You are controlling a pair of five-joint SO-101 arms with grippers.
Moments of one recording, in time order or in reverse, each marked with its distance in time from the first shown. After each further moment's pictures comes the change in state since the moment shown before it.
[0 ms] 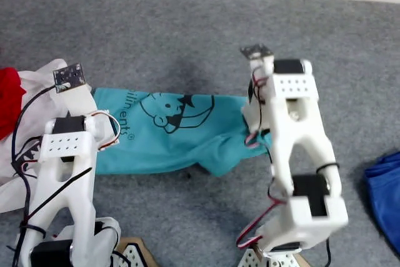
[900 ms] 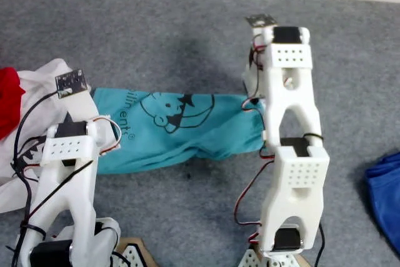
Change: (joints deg) left arm 0.0 0.0 3.8 -3.7 0.0; right arm 1.8 25.1 -39.8 9.8 -3.0
